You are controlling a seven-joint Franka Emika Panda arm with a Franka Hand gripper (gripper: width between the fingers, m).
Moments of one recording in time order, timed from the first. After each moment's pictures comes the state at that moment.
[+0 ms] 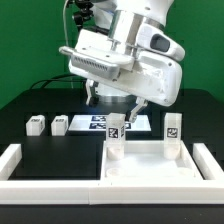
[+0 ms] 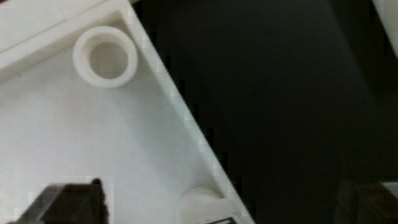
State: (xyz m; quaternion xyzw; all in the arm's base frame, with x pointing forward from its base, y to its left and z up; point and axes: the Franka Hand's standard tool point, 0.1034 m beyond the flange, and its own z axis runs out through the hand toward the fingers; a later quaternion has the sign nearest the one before) arm 0.560 -0.017 0.108 0.26 0.95 -0.13 0.12
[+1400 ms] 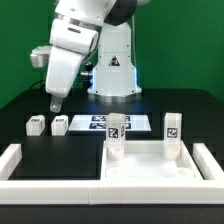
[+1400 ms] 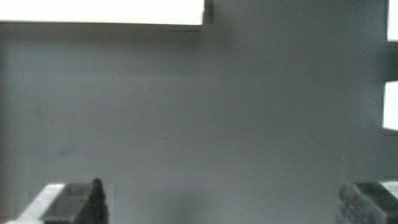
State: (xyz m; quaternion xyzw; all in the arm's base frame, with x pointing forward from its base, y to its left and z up) arm 0.494 -0.120 0.107 0.72 0.68 -0.10 0.11
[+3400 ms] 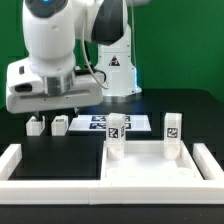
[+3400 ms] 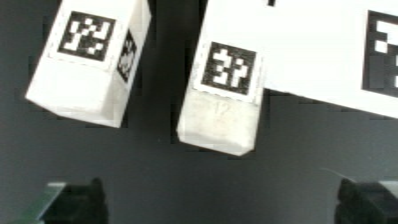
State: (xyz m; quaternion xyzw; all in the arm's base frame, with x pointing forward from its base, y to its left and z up) arm 0.400 -0.144 0.041 0.95 0.11 -0.29 0.01
